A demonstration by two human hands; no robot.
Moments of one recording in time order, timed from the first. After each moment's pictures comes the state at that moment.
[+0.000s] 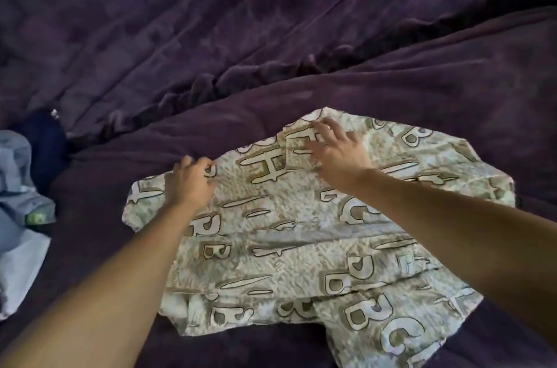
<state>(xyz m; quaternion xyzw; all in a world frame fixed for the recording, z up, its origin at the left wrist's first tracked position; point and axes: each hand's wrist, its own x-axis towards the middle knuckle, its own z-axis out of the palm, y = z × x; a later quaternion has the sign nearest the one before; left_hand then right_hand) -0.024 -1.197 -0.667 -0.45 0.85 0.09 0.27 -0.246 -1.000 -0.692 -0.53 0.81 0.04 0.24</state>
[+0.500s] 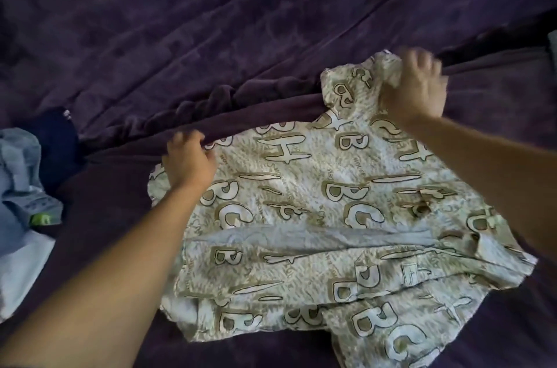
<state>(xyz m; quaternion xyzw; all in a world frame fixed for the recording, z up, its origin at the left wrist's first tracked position) -0.044 -1.238 -0.646 -0.55 0.82 0.15 0.08 -0.355 -1.035 -0.626 -0.28 0.95 -0.11 0.07</state>
